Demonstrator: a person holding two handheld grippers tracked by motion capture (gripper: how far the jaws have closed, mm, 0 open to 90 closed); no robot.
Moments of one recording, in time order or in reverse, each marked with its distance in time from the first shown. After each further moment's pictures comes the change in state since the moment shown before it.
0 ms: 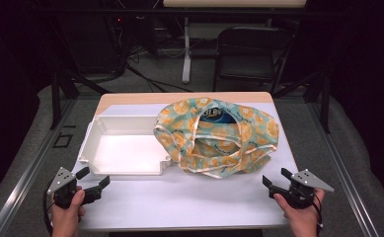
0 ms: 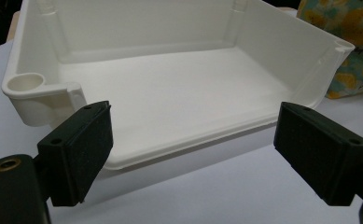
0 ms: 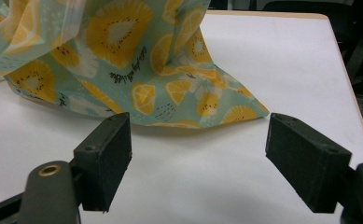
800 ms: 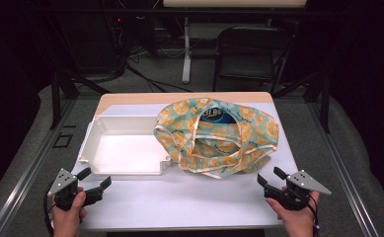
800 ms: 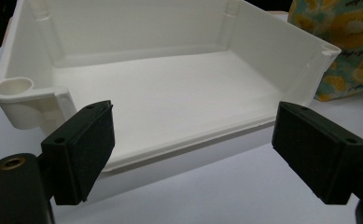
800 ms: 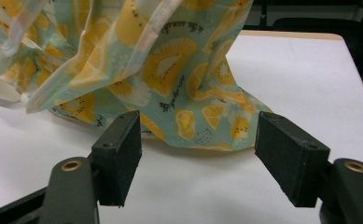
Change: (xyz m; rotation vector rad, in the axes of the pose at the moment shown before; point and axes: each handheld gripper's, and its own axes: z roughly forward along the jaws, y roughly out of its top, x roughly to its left) left arm -0.007 0.000 -0.003 -0.013 -0.010 0.004; right arm 0.023 0.010 -0.005 -0.056 0.033 -0.004
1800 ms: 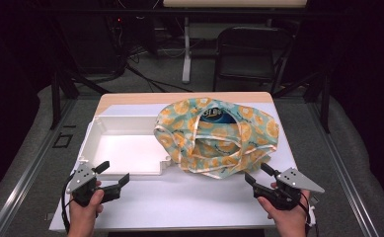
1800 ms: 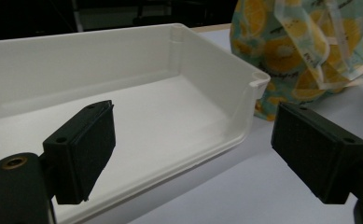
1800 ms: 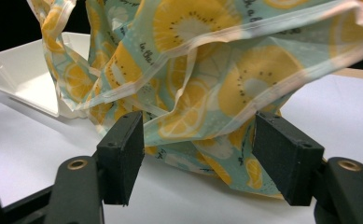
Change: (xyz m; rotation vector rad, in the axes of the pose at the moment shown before) left arm -0.054 0.033 0.019 -0.034 -0.110 0.098; right arm 0.040 0.031 -0.005 -0.047 0.104 -0.060
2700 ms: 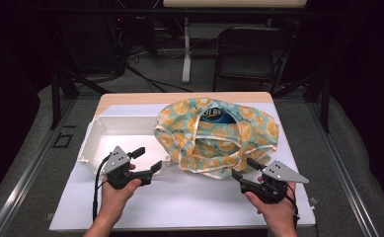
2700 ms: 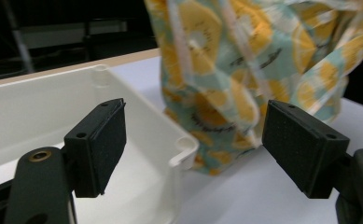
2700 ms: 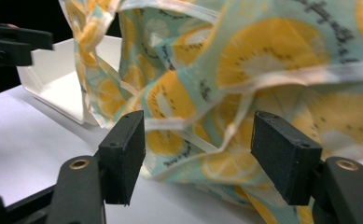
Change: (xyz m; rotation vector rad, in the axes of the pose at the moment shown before) left arm -0.044 0.041 0.065 -0.035 -0.162 0.046; right arm 0.021 0.018 0.023 0.006 0.079 -0.032
